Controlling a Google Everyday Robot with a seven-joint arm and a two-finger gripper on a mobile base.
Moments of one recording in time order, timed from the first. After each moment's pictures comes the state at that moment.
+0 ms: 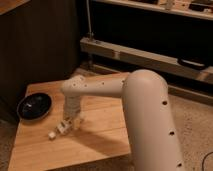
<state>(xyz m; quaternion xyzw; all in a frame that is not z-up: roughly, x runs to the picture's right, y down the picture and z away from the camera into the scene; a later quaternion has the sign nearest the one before) -0.203 0.189 0.822 -0.37 -0.28 -0.32 0.83</state>
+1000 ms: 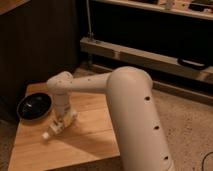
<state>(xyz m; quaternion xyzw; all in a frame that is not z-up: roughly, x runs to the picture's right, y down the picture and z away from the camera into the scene) -0.259 0.159 0.790 -0.38 -0.25 -0.35 0.82</state>
